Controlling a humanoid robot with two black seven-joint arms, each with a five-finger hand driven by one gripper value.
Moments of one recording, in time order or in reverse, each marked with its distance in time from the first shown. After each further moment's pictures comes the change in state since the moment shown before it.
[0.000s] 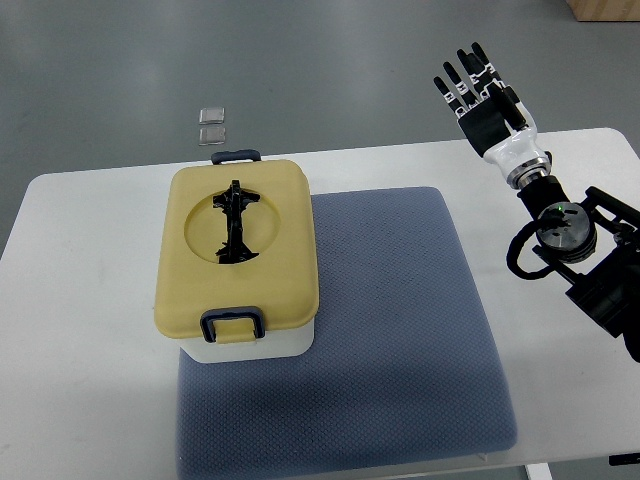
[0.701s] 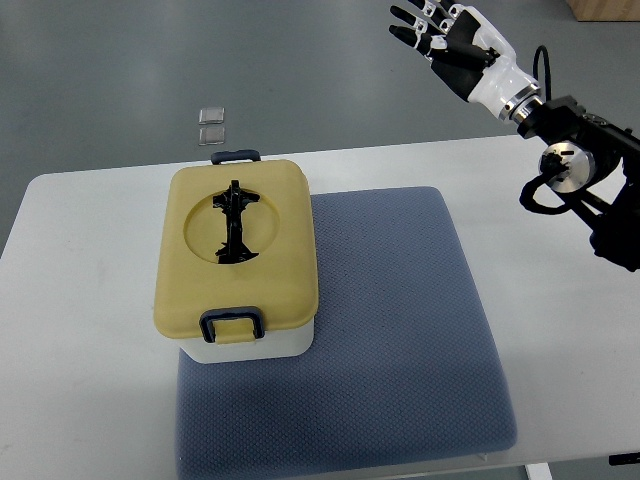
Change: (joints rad) left arm -0.004 0.000 -0.038 -0.010 0.006 -0.006 0.000; right arm 0.270 -0.110 -0.153 0.059 -0.646 -0.026 -0.025
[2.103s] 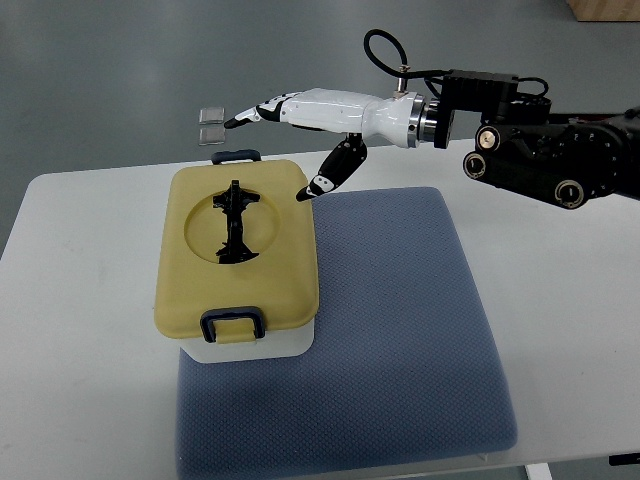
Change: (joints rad) left arm 0.000 0.000 -0.002 -0.001 -0.001 0.000 0.002; right arm 0.333 0.061 -0.615 0.154 -0.820 -0.357 0.229
